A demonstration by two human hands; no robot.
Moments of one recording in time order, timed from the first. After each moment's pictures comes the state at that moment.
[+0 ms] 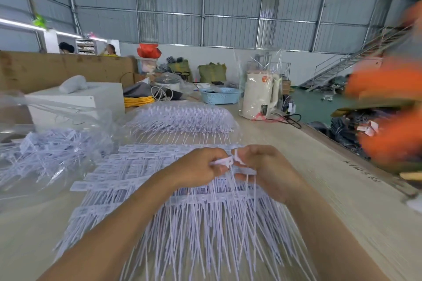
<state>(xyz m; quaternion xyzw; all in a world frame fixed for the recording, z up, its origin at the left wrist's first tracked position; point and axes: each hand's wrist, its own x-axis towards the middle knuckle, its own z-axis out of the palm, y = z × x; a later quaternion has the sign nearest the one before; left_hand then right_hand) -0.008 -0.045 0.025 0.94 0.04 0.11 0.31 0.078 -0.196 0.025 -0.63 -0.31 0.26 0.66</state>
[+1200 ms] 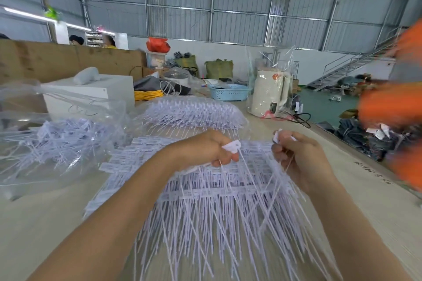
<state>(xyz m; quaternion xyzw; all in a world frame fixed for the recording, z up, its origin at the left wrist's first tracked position) -0.025 -0.037 0.052 0.87 0.05 0.04 0.50 0.097 -0.206 0.030 -0.50 -0.21 0.17 0.82</state>
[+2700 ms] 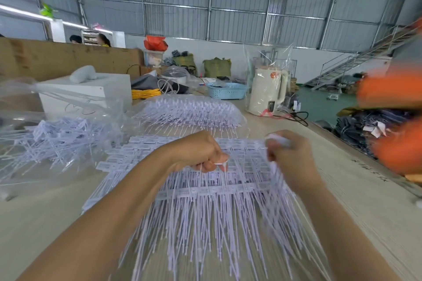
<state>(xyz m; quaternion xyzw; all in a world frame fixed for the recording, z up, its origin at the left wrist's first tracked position) -0.026 -0.032 0.048 0.87 0.10 0.01 0.48 0.083 -0.197 0.022 -0.74 -0.31 -0.06 0.59</state>
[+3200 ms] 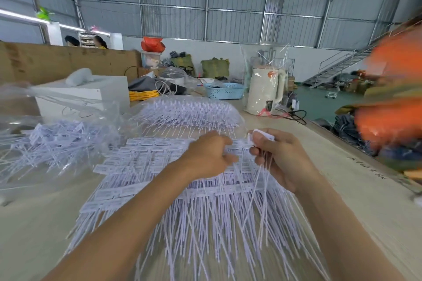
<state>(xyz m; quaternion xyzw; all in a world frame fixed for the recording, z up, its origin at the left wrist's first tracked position) -0.009 -0.056 0.037 0.96 0.13 0.12 0.20 0.077 -0.194 0.034 -0.54 -0.30 0.20 0.76</state>
